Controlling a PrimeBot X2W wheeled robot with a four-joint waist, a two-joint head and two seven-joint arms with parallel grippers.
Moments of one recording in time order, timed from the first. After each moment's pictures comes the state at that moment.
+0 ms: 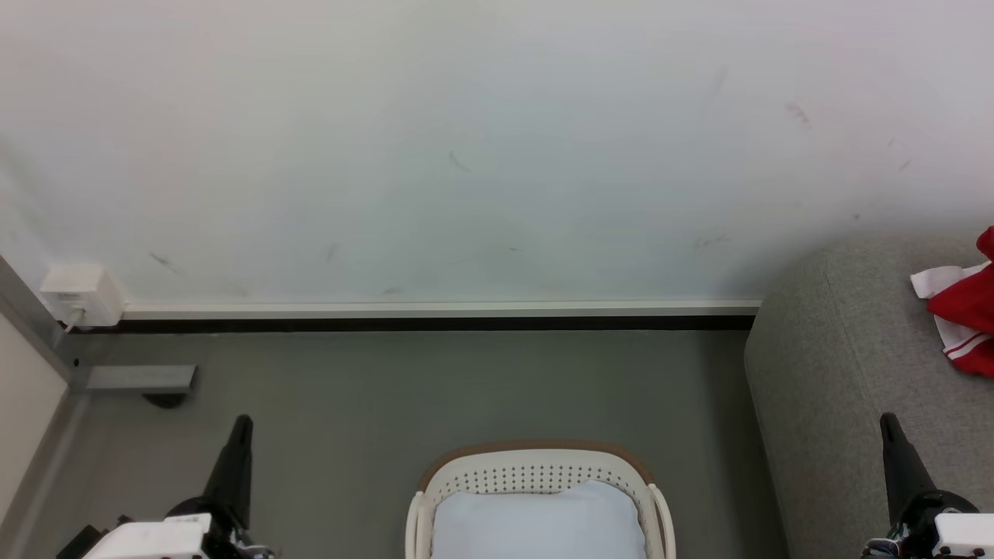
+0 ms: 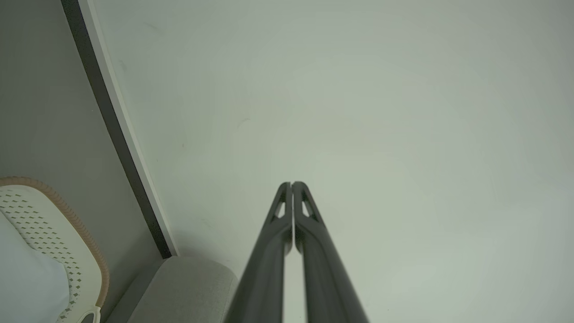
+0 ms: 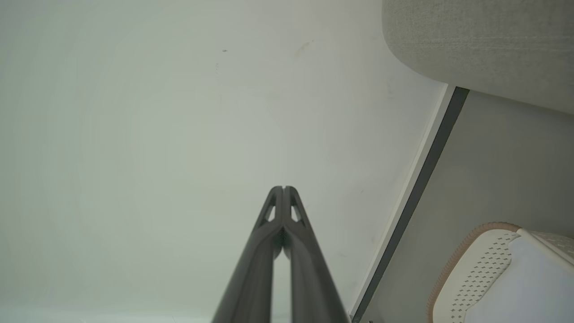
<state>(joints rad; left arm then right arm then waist) -0.11 0.05 0.11 0.25 -1.61 -0.13 0.11 -0.10 -0.05 -0.11 0.25 1.61 0.13 0.11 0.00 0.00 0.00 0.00</state>
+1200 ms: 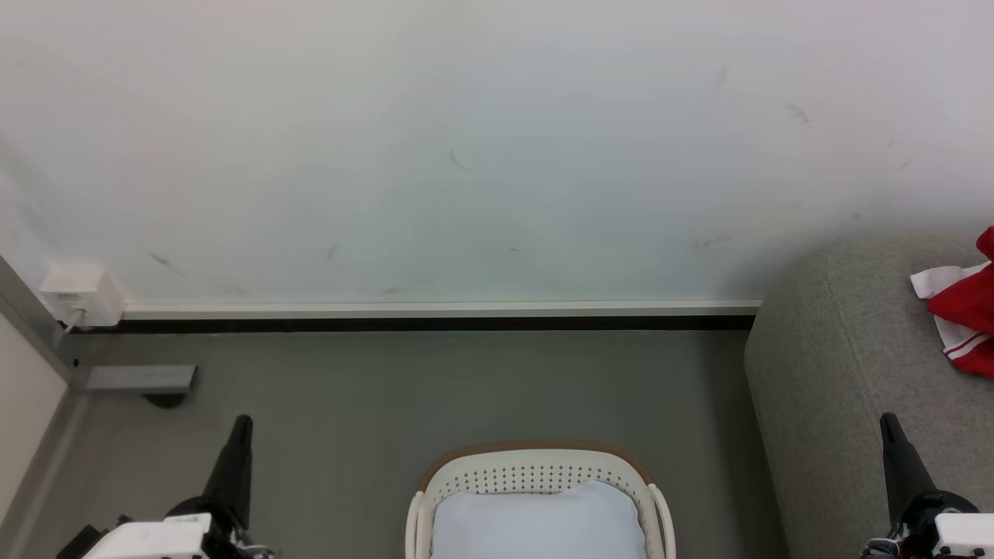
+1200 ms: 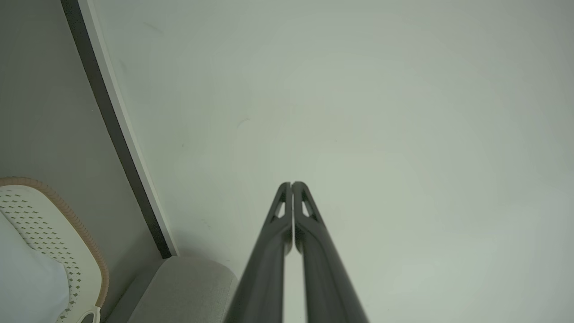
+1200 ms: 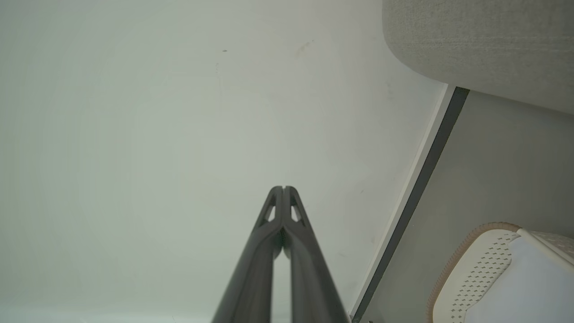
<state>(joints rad) -0.11 0.05 0.11 0.25 -1.61 -0.13 0.11 -0.10 -0.05 -0.11 0.25 1.61 0.13 0.11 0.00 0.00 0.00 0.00</state>
